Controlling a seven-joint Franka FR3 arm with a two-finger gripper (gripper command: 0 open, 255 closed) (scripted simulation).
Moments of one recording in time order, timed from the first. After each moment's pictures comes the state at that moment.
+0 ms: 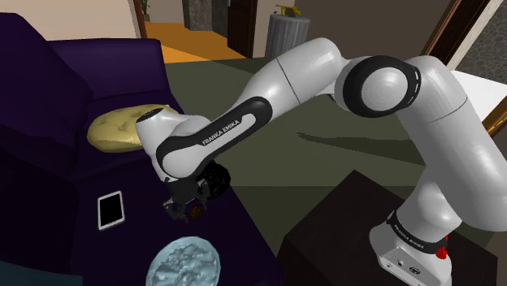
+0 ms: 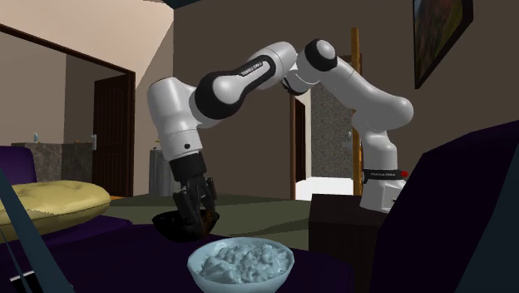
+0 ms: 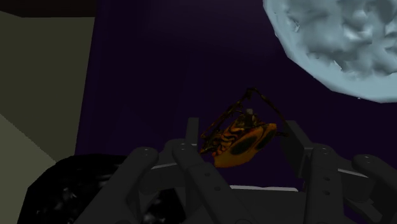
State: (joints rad) arm 0.42 0.87 0.38 -1.42 -0.20 1.94 0.83
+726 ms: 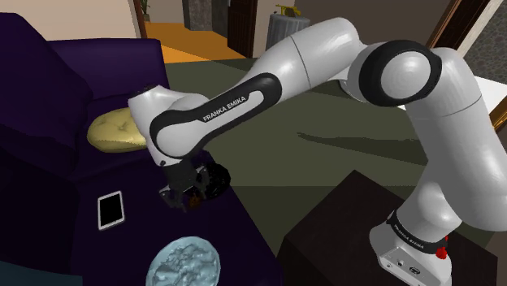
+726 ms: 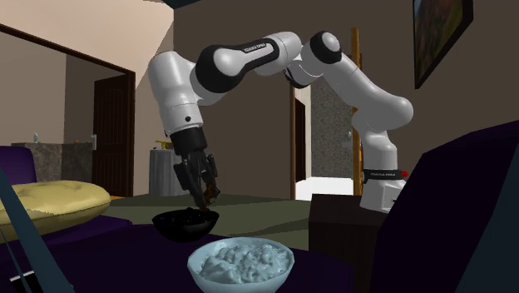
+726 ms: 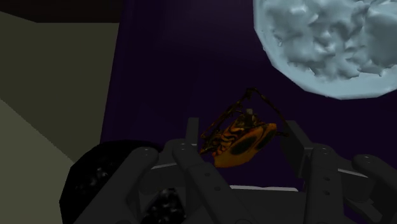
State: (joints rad) arm 0.40 0.77 0.41 -1.42 -0.18 1.85 0.83
